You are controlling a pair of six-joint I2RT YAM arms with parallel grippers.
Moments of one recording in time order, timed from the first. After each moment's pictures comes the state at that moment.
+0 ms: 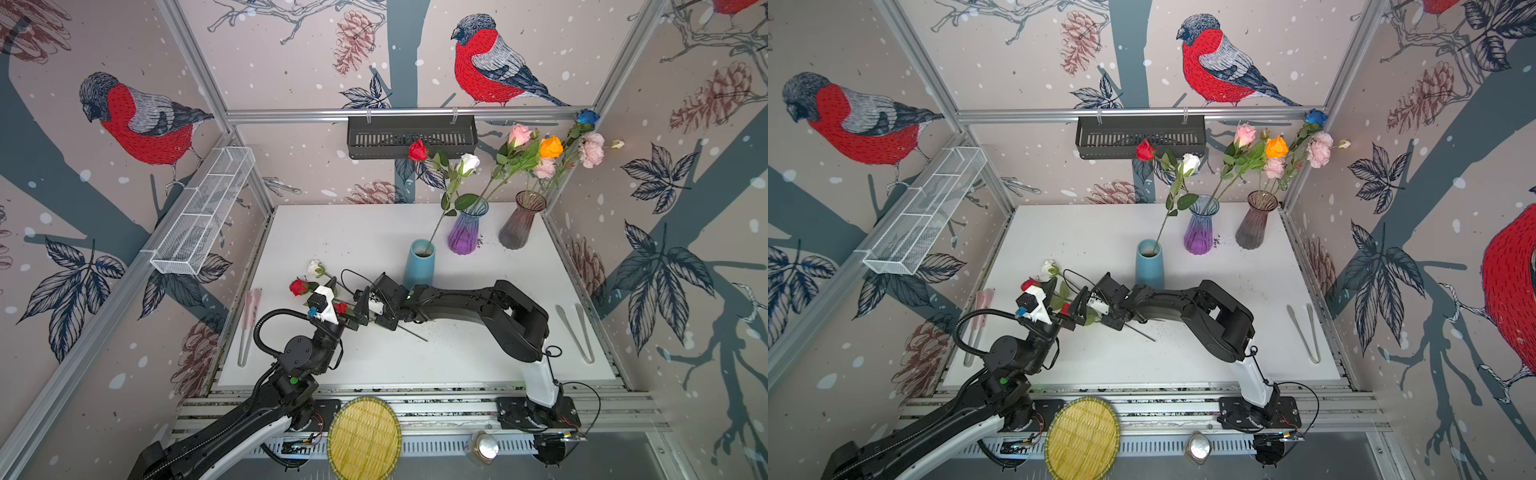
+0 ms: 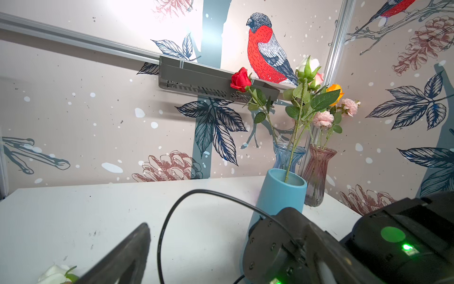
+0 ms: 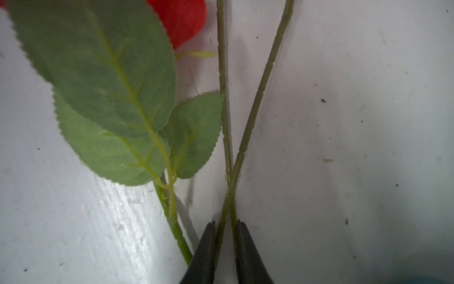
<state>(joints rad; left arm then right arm) -0.79 0.49 0.12 0.63 -0.39 -0.07 1.05 2.05 1.35 -0.32 0.03 -0.29</state>
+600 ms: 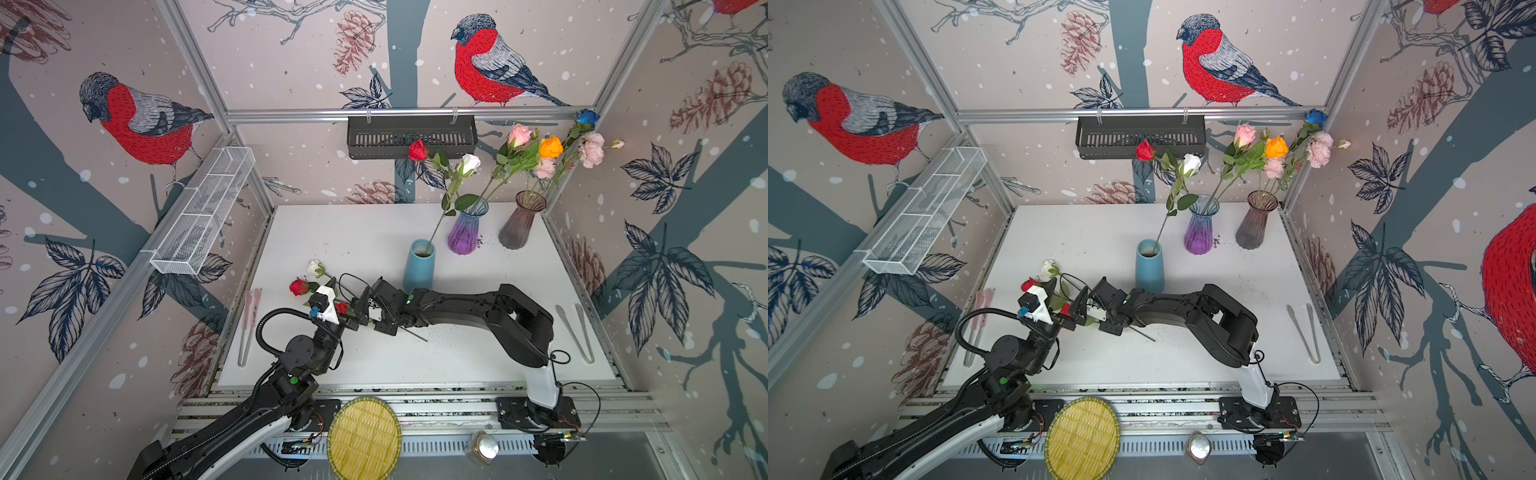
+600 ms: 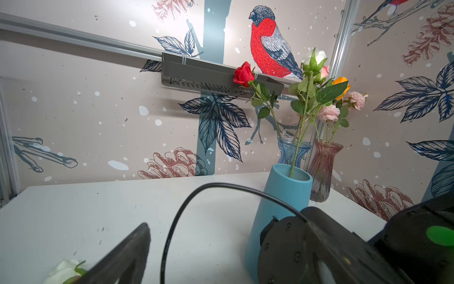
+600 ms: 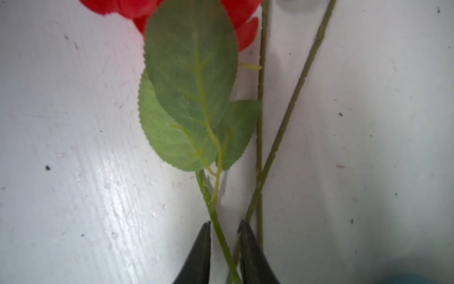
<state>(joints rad) -0.80 0.49 0.12 0.61 -0.41 -0.04 1.09 2.04 1.35 -0.34 0.01 -0.36</state>
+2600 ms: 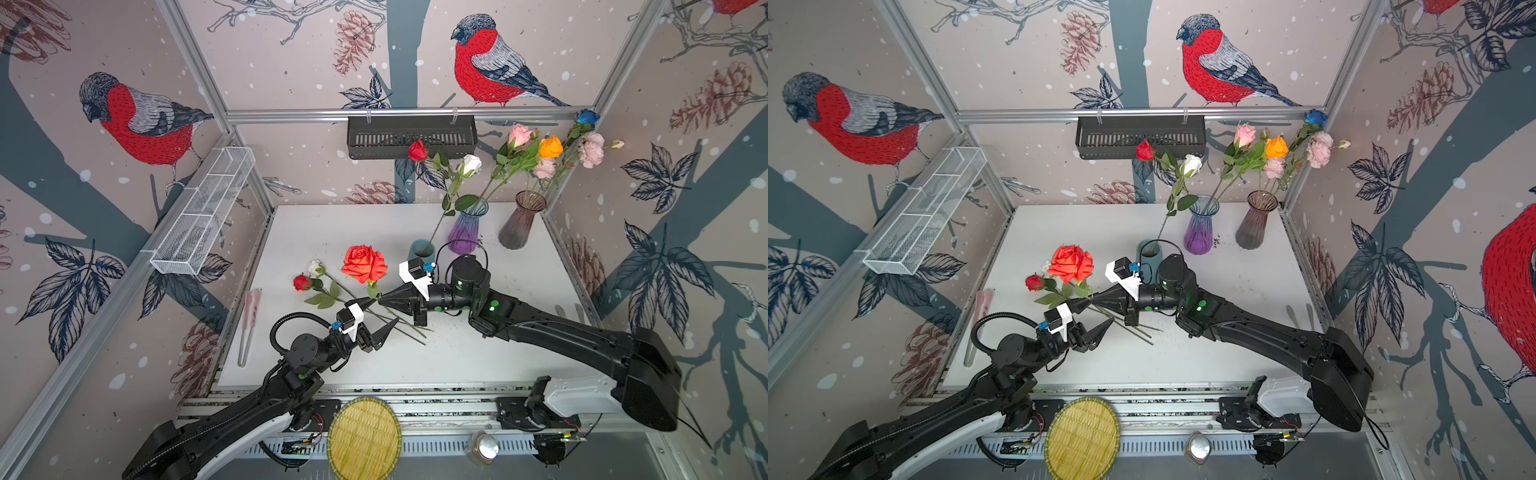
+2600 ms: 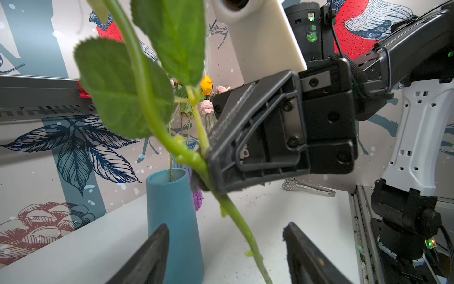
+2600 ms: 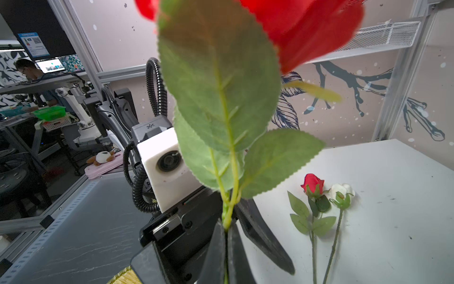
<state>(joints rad) -0.80 0.63 0.10 0.82 0.21 0.03 0.96 1.33 0.91 0.36 -0.70 0.08</state>
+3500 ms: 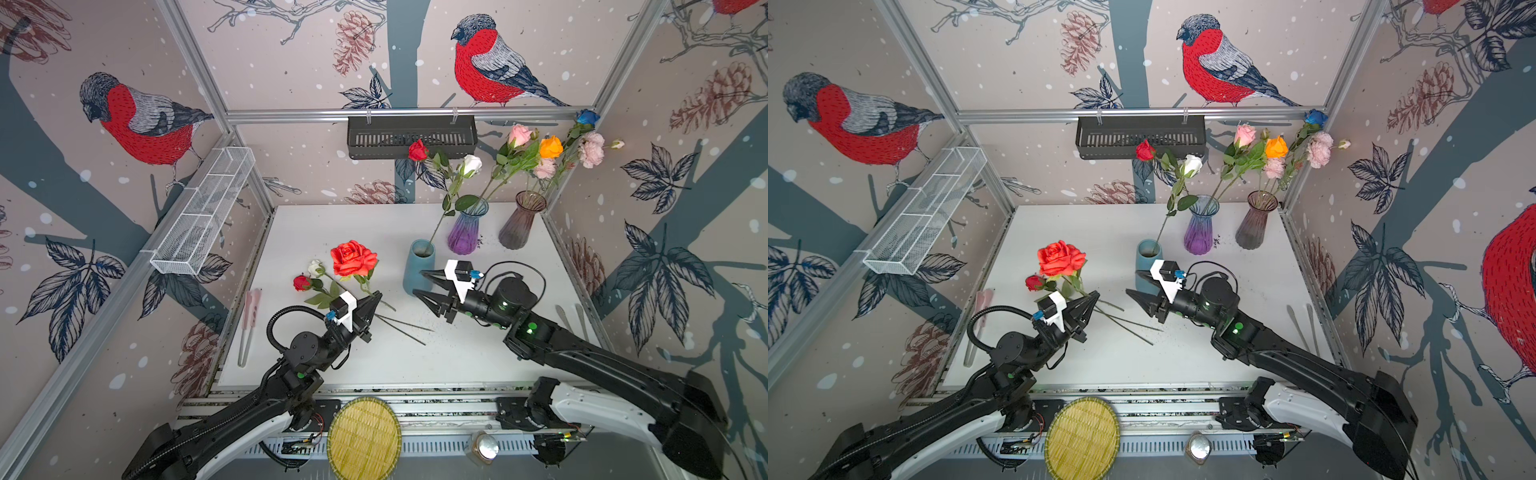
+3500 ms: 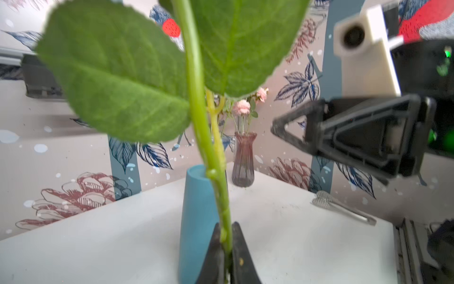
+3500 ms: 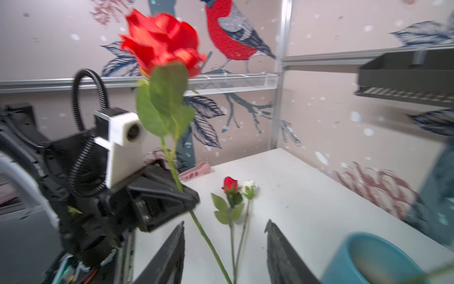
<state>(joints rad) -0.81 0.62 0.19 0.74 -0.01 -0.05 0.88 0.92 0.59 0.41 -0.25 0.00</state>
